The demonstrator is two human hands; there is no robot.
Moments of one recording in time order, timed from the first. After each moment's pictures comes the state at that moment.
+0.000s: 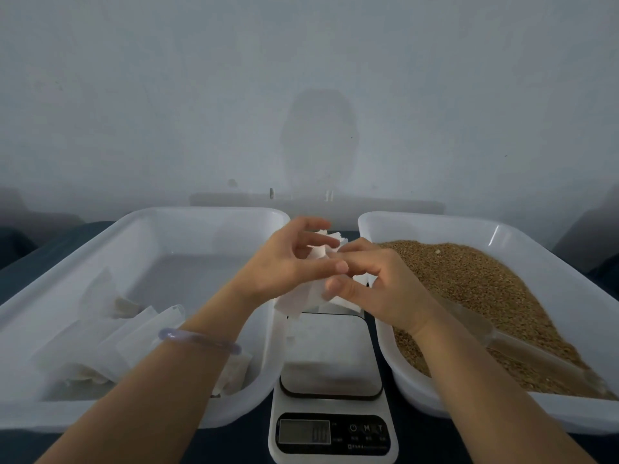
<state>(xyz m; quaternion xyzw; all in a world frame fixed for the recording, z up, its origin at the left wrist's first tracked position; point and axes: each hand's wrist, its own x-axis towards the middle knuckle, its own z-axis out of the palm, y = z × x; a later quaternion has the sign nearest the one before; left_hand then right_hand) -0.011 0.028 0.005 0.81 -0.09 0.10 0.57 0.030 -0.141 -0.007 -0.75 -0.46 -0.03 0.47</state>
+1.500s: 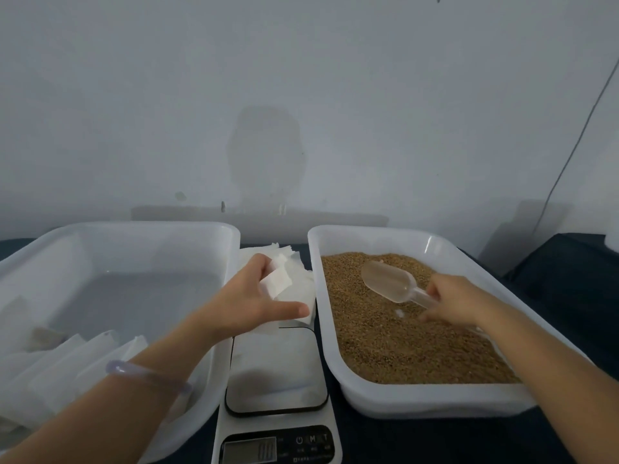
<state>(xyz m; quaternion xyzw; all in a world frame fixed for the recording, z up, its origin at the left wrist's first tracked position) -0.010 0.009 -0.011 0.85 -0.03 0.06 0.53 0.095 -0.298 -0.008 -0.99 -0.07 0.07 0.10</state>
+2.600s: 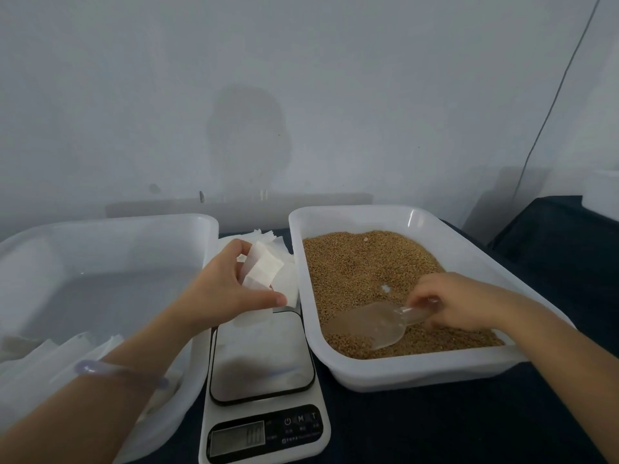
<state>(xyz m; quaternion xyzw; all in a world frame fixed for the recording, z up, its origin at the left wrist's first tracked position) -0.005 0.008 -0.014 0.84 -0.03 0.07 0.53 0.070 -0.328 -0.020 -0.96 -0.24 0.11 0.06</state>
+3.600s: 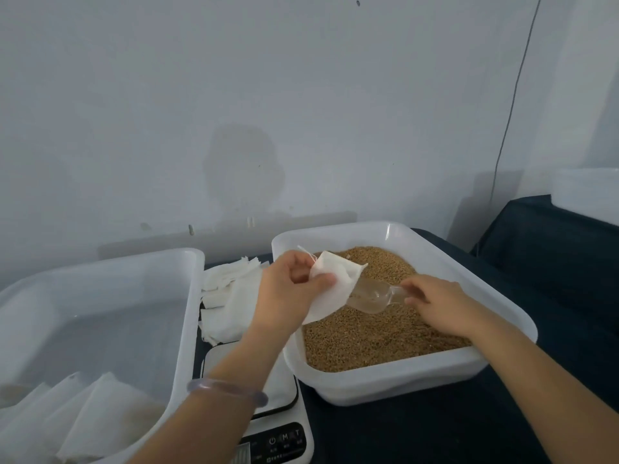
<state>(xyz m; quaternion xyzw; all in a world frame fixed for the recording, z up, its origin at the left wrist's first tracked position) 0.010 -0.099 -0.001 0.76 -0.02 0.16 0.63 0.059 -0.342 -0.031 -0.97 -0.11 -0.03 0.21</state>
